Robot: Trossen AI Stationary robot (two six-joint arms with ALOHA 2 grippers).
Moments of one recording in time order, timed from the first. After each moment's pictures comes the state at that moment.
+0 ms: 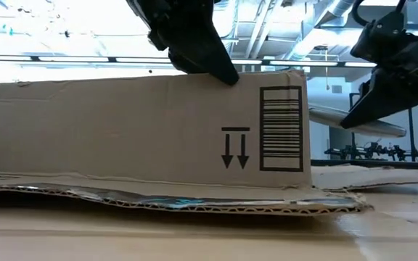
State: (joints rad) left arm -0.36 1.83 1.30 -0.33 -0.30 -0.23; right arm 0.51 1.15 0.42 -0.13 0.62 0.57
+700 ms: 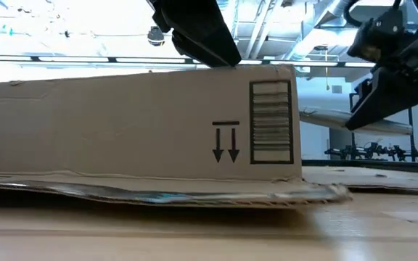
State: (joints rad) left arm -0.35 1.83 1.39 -0.44 -0.31 -0.21; right arm 0.48 1.15 0.47 -0.18 0.52 0.51
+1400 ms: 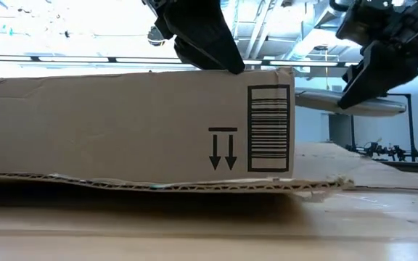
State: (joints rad) left arm -0.31 1.87 1.39 -0.43 -0.28 -0.22; right arm 0.47 1.15 0.56 -0.20 0.40 0.46
